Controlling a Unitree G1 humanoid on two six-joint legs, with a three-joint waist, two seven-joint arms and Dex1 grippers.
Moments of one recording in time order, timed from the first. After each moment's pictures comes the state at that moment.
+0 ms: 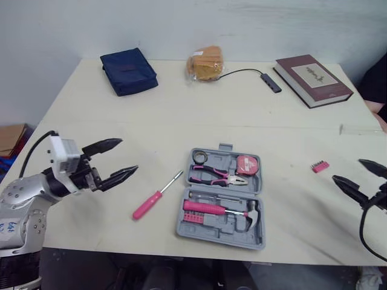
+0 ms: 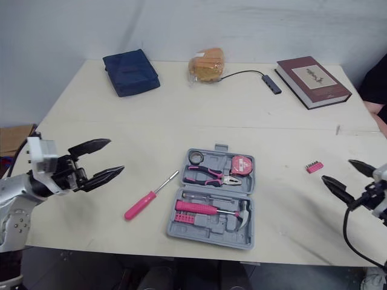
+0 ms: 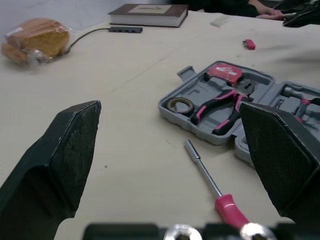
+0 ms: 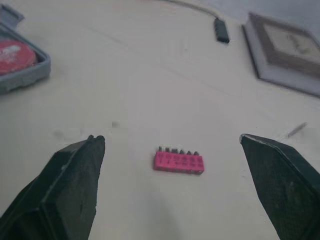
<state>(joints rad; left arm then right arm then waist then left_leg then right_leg) -0.10 0.71 0.35 -0.20 -0.64 0.27 -1.00 -0.08 -0.88 -0.46 0.43 0.47 -0.03 1.06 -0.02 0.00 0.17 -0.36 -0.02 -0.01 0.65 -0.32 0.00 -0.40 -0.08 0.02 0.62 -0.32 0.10</state>
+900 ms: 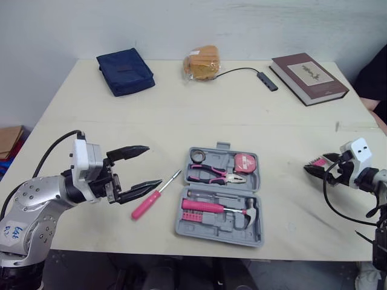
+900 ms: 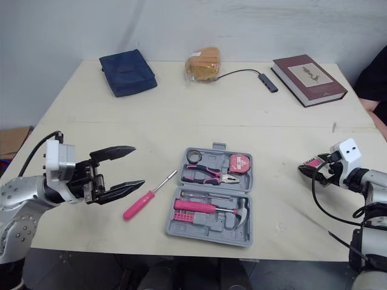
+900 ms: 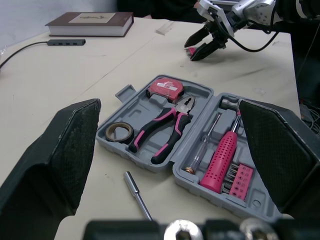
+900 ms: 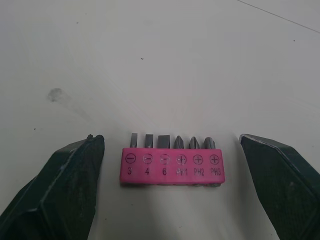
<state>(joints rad) -0.09 0.72 0.31 -0.47 -0.72 0.40 -0.94 -0.69 -0.89 -0.17 1.23 0.13 -0.19 1.10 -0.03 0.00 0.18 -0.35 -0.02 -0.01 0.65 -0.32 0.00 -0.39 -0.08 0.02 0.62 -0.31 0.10</state>
